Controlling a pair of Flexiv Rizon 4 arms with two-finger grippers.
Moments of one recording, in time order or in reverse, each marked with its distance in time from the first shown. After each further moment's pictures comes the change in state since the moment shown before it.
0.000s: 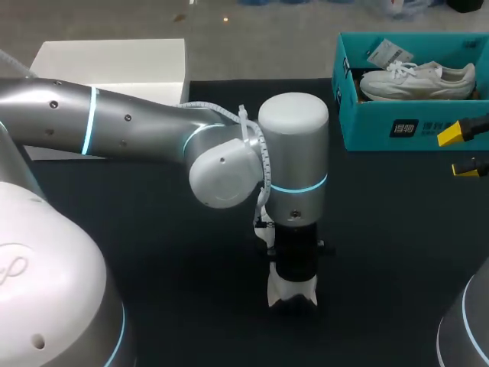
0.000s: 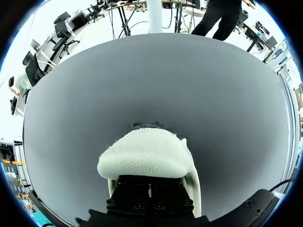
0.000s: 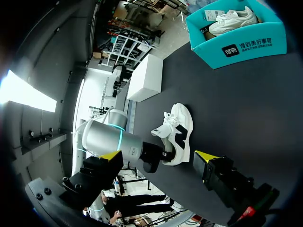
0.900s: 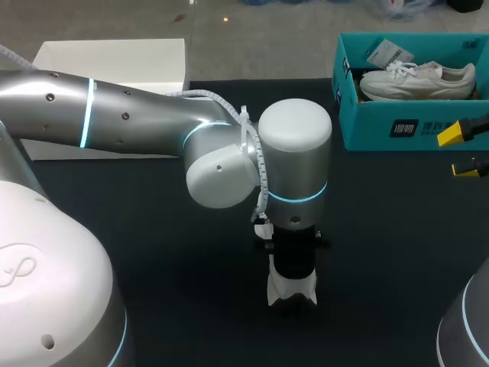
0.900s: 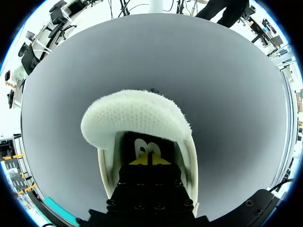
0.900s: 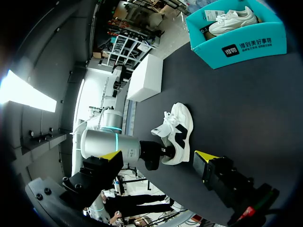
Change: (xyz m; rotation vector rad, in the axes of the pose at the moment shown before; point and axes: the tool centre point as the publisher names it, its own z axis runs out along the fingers) left arm 0.006 0.033 -0.009 -0.179 0.013 -0.022; right arm 0.000 0.000 0.000 0.000 0.000 0.000
